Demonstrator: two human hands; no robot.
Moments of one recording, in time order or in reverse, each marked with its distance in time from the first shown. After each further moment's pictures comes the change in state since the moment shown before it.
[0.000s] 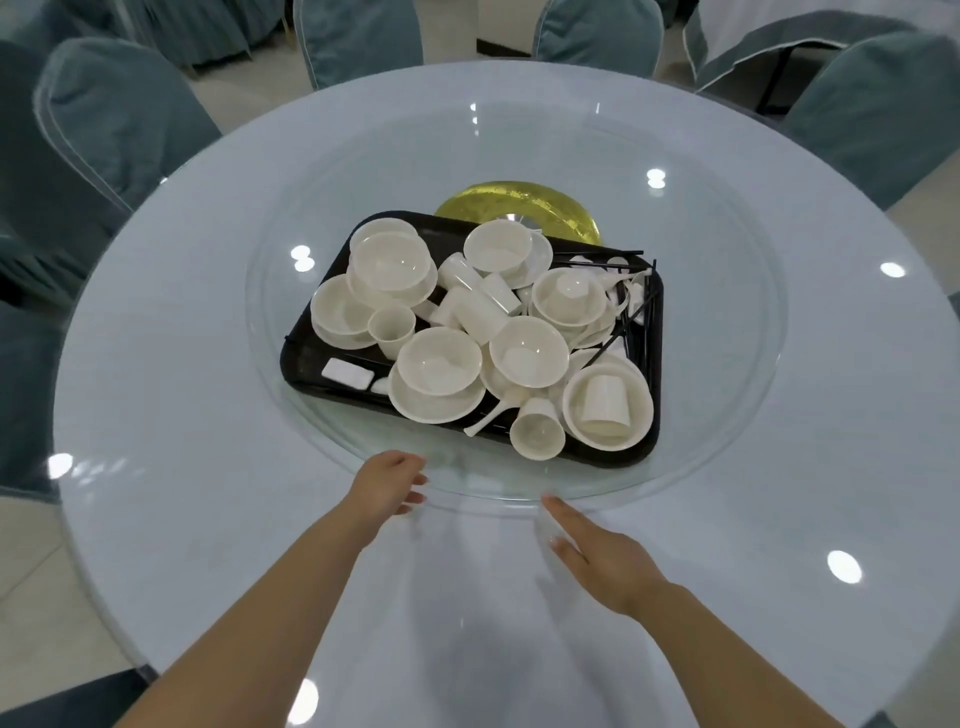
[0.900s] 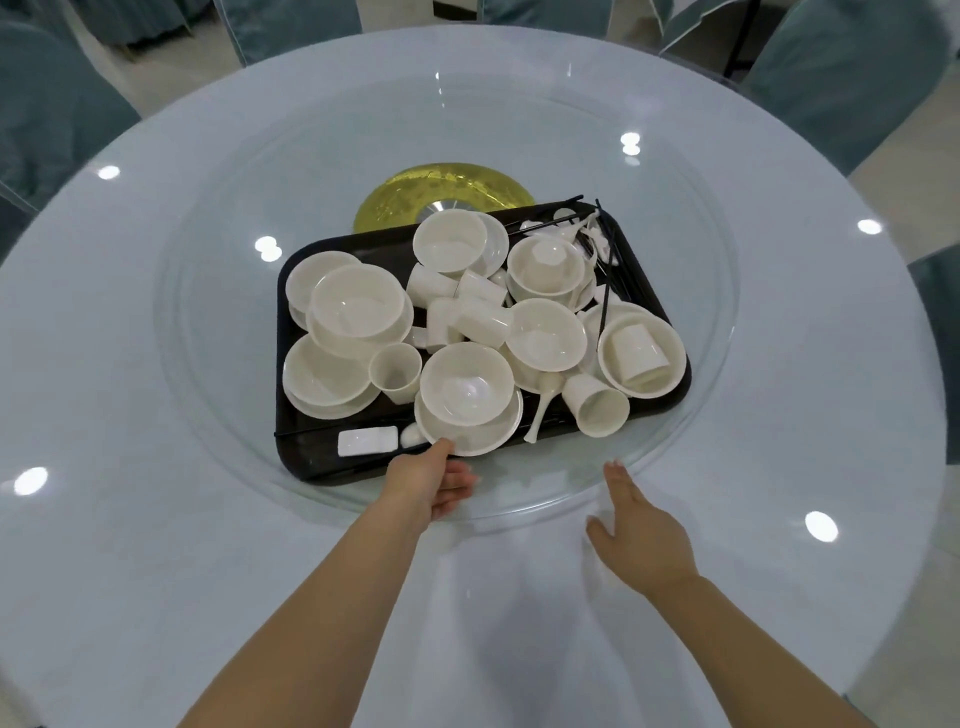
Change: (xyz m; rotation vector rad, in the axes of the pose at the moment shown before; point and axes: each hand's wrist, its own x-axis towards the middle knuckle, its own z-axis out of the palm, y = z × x) left_hand 0.018 0.059 0.134 -0.239 -0.064 -0.302; right_hand -0.001 0.097 -0.053 -0.105 0.274 0.336
